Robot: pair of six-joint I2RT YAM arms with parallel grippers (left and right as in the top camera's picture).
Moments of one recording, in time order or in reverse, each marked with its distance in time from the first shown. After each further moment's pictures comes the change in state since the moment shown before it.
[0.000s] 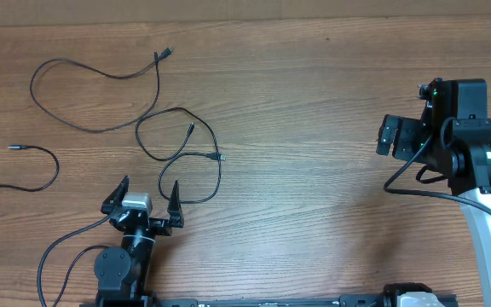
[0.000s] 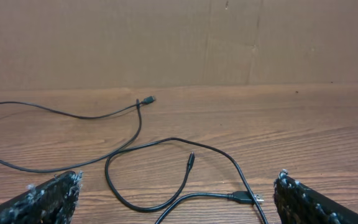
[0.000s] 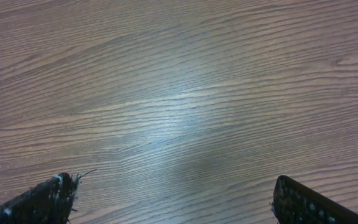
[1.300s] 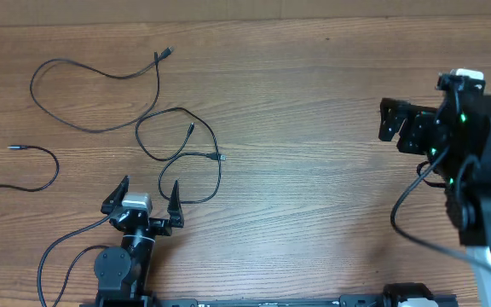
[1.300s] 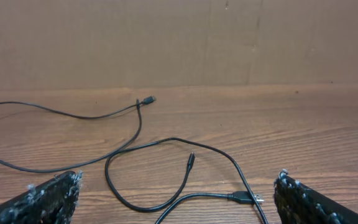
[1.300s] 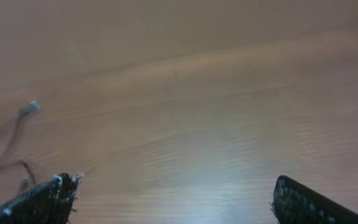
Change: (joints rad) left arm 0.000 0.000 0.000 0.000 0.000 0.000; right arm 0.000 -0.250 -0.174 0.445 -0.135 0.001
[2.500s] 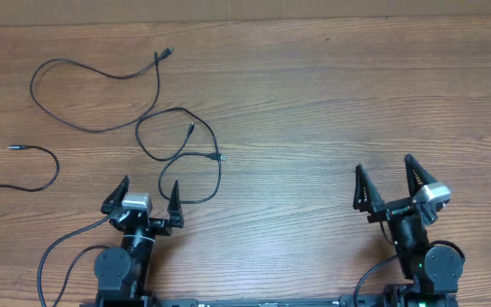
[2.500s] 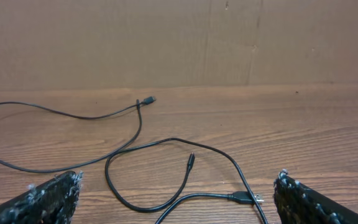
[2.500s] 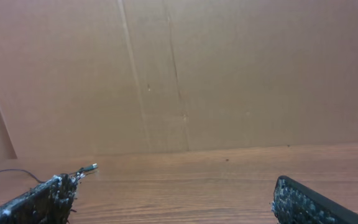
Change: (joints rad) left arm 0.000 -0.001 0.000 0.000 0.000 0.000; right arm 0.000 -0.856 -1.135 0.963 -0.145 0.022
